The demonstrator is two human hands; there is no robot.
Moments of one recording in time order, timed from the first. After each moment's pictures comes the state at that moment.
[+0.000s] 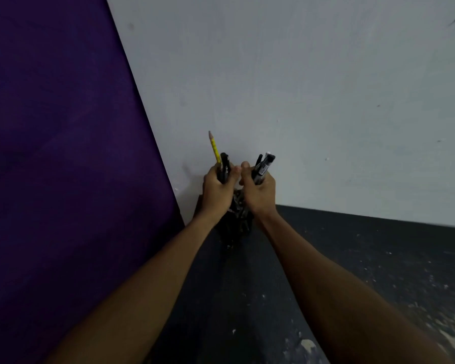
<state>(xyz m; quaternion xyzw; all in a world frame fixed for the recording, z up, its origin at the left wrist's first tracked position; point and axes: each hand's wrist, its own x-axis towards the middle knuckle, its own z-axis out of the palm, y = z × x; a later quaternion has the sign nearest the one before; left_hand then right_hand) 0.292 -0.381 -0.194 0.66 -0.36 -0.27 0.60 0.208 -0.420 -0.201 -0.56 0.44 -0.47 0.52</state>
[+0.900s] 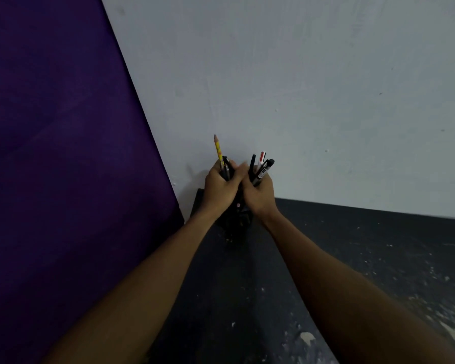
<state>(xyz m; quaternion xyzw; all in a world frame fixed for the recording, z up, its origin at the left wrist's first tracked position) 0.284 -0.382 -0.200 0.65 -0.37 -0.29 0.60 0.200 -0.419 -0.216 -0.59 0.44 -0.41 0.54</state>
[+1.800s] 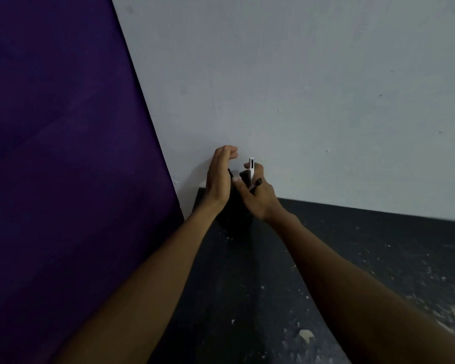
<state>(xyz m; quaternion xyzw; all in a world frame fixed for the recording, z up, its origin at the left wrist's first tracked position) 0.286 -0.379 -0.178 0.62 -0.37 -0.32 0.62 0.184 -0.420 -0.216 -0.78 0.38 -0.27 0.43</state>
